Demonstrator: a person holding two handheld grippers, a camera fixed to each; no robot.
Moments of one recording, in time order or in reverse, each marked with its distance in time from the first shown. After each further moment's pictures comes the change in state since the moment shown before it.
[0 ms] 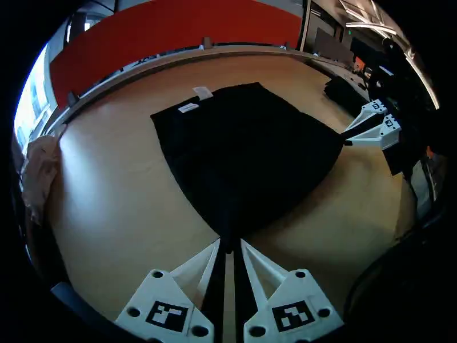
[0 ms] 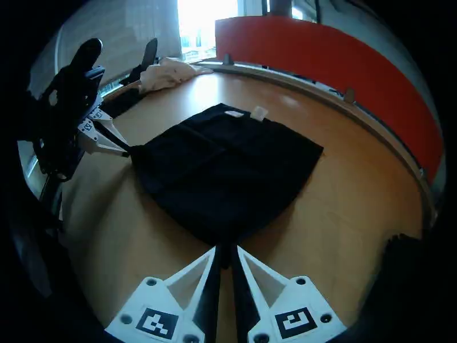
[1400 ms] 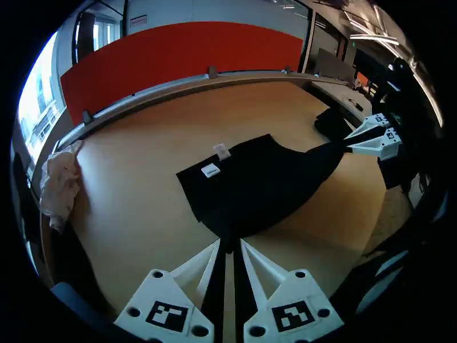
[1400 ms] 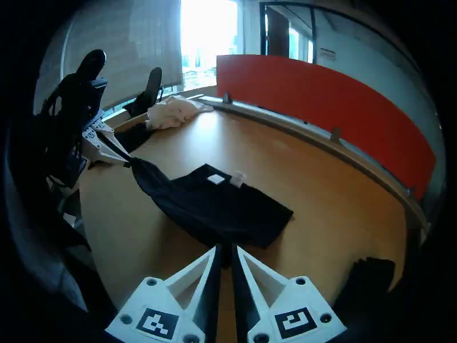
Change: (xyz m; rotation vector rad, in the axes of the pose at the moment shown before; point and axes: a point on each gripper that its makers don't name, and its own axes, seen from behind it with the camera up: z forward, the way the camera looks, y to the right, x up) left arm 0.067 0.014 -0.105 0.013 0.064 -0.041; right arm 0.079 -0.014 -0.096 -0.022 0.142 -0.011
